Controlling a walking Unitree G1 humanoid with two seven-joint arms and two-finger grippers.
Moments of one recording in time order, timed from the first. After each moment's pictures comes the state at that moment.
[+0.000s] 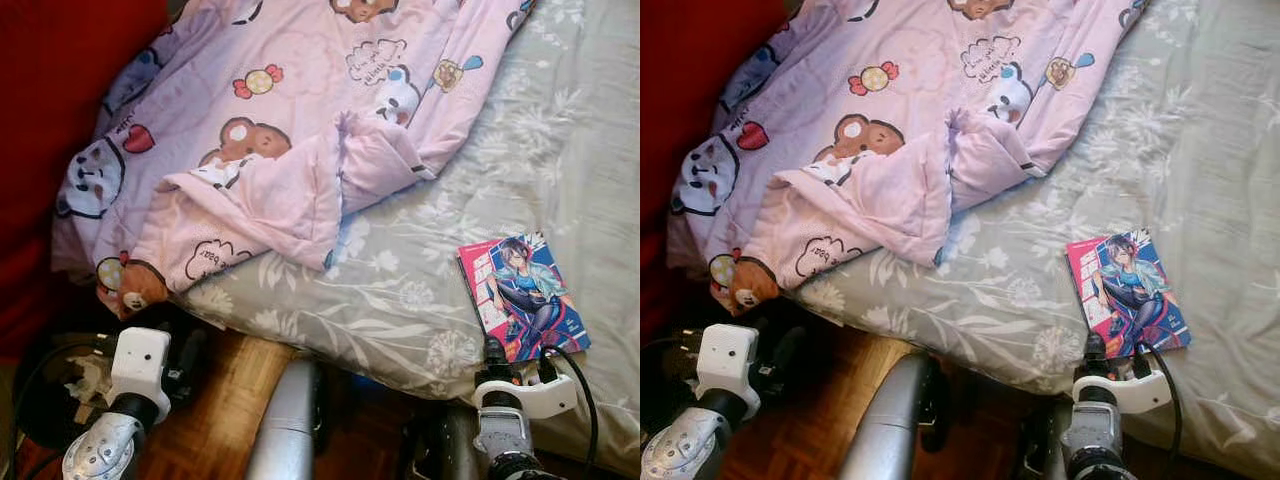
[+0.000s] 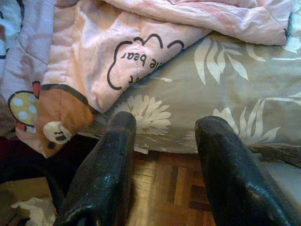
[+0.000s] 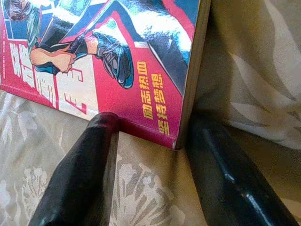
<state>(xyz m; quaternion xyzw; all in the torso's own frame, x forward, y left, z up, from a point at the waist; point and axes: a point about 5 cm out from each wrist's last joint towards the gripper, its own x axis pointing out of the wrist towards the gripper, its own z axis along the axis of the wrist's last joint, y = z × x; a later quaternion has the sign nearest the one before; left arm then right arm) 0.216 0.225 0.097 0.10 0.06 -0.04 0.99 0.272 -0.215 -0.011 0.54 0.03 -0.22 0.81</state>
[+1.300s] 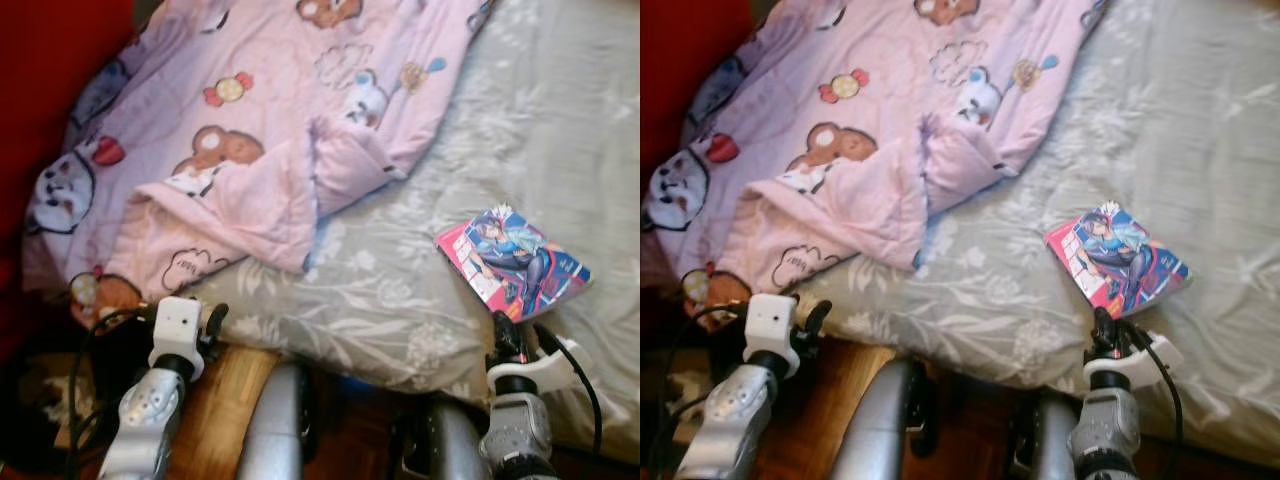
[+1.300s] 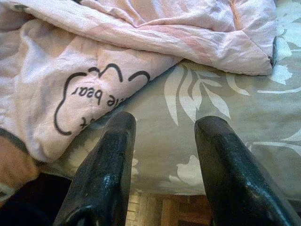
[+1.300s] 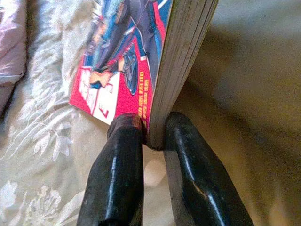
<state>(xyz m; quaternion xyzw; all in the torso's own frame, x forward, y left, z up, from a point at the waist) 0.282 0.209 0.072 0.09 0.04 -0.03 0.99 0.280 -0.229 0.019 0.35 -0.02 -0.14 0.93</state>
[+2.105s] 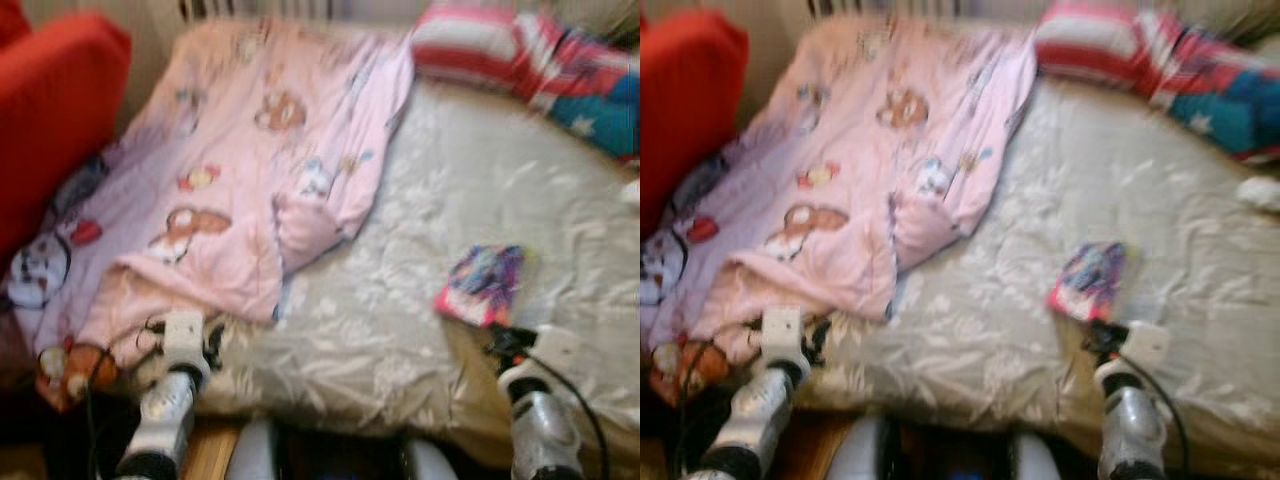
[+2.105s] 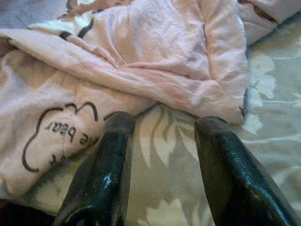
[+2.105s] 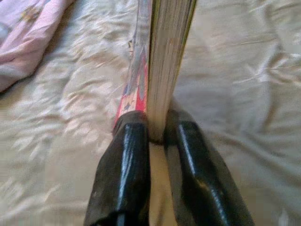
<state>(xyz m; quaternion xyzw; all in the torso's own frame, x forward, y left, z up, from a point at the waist) 0.291 0.212 0.020 0.04 0.14 0.03 0.99 0.273 -0.244 0.010 0.12 0.11 -0.08 0.98</state>
